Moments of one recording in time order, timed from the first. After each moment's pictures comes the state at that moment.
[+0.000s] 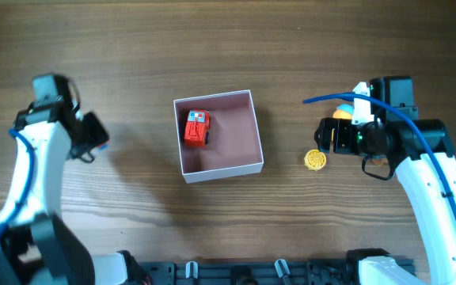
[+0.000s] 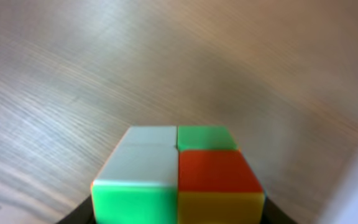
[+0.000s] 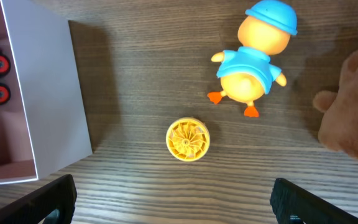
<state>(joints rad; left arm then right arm) 0.23 1.54 1.12 -0.89 -0.03 -0.31 0.06 1.27 1.10 -1.03 -0.14 0.13</state>
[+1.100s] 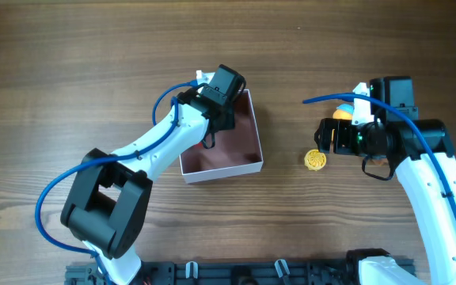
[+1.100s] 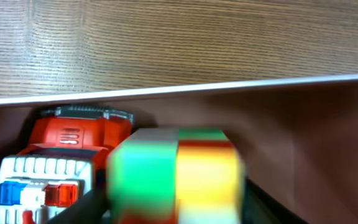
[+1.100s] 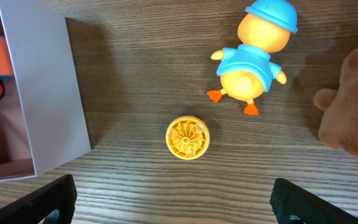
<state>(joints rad) -0.56 1.87 1.29 -0.62 -0.20 -0.61 0.06 1.27 1.10 -1.03 -0.14 0.13</state>
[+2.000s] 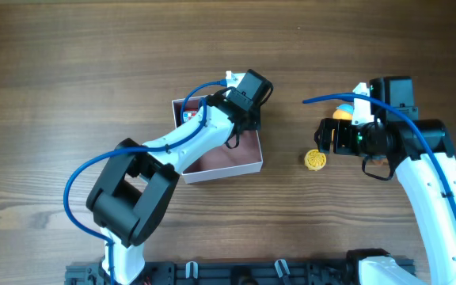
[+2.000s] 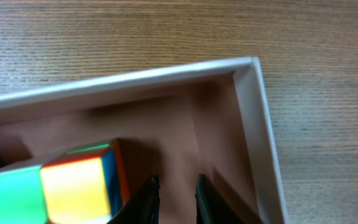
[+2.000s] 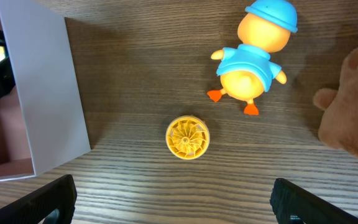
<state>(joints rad) -0.67 1.99 1.37 -0.50 -0.16 -0.63 0.06 1.27 1.10 -1.03 -0.14 0.13</state>
